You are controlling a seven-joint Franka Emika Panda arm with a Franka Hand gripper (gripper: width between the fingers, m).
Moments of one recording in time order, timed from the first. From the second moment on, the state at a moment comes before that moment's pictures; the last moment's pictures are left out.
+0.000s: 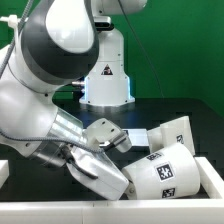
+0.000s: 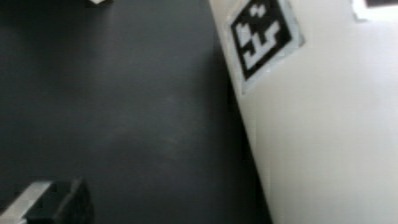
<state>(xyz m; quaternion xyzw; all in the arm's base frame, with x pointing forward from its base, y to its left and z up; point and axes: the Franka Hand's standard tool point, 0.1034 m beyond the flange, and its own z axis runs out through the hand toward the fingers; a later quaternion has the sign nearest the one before) 0.577 -0.005 0.009 -0.72 0.53 0.33 0.29</state>
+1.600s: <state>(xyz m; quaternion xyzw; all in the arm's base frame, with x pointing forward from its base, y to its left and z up) 0.589 -0.074 0.081 -0.80 0.50 0.22 0.26</state>
